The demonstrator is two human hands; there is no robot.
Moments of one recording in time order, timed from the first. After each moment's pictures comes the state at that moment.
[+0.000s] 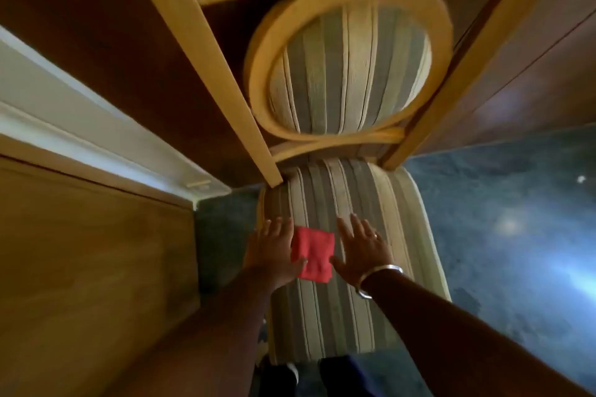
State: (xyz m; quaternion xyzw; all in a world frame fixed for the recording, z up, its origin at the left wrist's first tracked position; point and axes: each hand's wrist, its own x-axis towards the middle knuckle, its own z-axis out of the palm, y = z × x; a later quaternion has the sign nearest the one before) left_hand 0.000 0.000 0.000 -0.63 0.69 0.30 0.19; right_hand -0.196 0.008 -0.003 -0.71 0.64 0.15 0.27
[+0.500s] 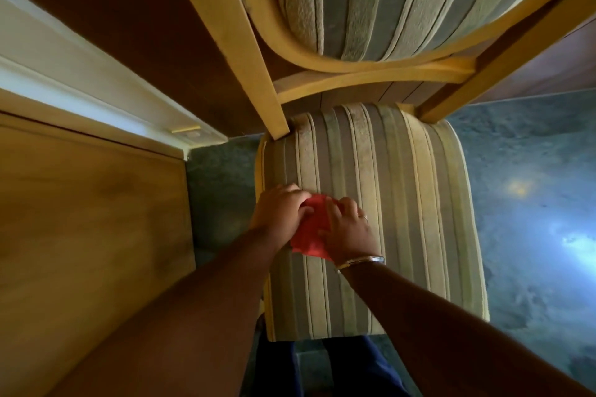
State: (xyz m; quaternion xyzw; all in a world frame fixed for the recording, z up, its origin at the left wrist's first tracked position) left_hand 0.004 -0.030 -0.088 -0.61 0.72 0.33 0.08; right_hand -0.142 0.013 -0.098 -0.66 0.67 0.10 0.32
